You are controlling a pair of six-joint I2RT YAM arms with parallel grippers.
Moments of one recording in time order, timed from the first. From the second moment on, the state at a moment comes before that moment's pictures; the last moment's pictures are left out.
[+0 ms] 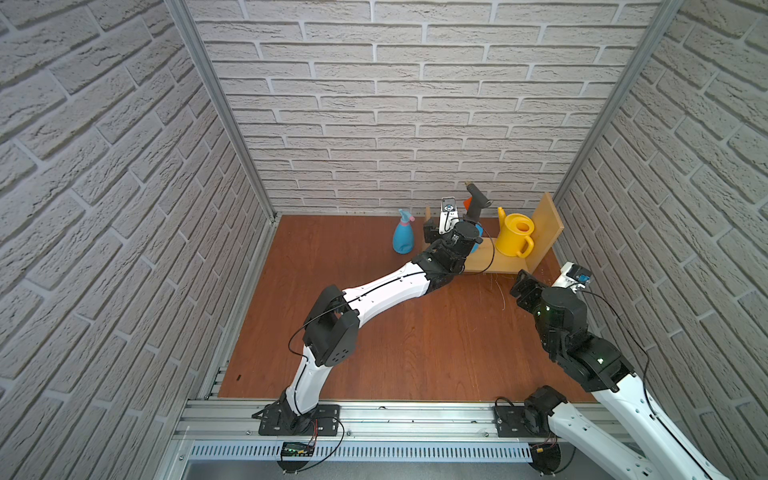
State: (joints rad) left arm -0.93 2.03 1.83 0.00 -0.82 -0.35; right arm 0.52 0.64 0.79 -0.55 0.67 0.70
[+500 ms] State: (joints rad) left arm -0.82 1.57 1.52 -0.20 -0.33 -0.41; right arm 0.52 0.62 0.72 -0.35 0.32 0.53
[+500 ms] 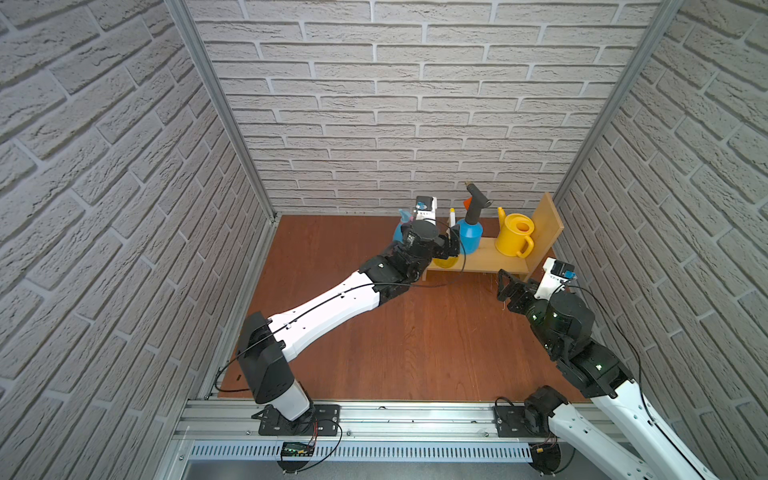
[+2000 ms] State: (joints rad) left arm -0.44 2.37 2.56 -1.04 -0.04 -1.04; right arm 0.51 0.84 0.59 -0.10 0.04 0.60
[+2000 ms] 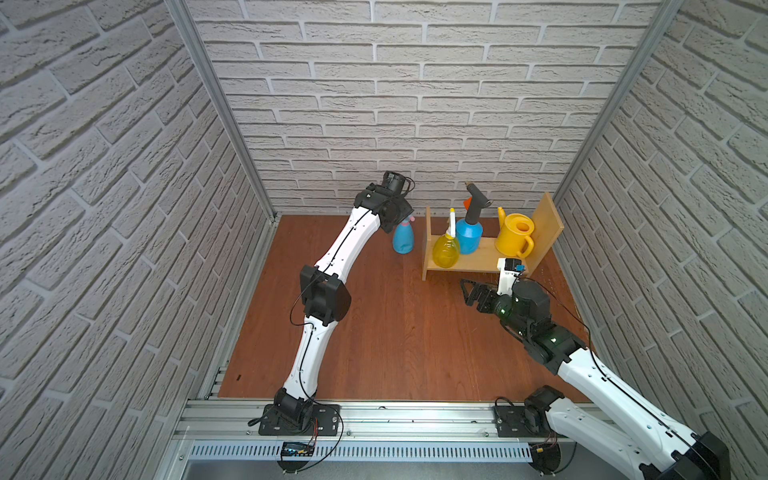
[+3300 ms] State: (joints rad) left arm -0.46 2.41 2.54 -1.13 -0.07 -0.86; right arm 0.51 0.78 0.58 -0.16 0.03 0.61
